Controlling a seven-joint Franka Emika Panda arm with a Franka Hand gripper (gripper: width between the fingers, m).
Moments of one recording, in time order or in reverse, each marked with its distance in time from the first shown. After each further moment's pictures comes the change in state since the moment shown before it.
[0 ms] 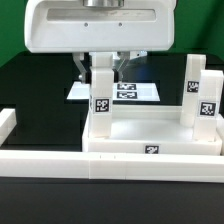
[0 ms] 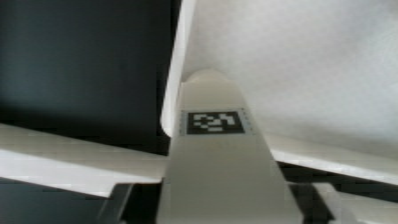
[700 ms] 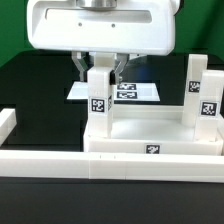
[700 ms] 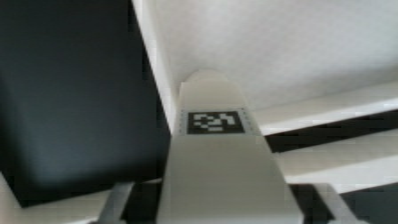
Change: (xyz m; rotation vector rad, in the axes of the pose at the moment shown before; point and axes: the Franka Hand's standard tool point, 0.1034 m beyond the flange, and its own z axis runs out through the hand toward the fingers) arm -0.001 0.000 0.000 0.013 -0.001 0.515
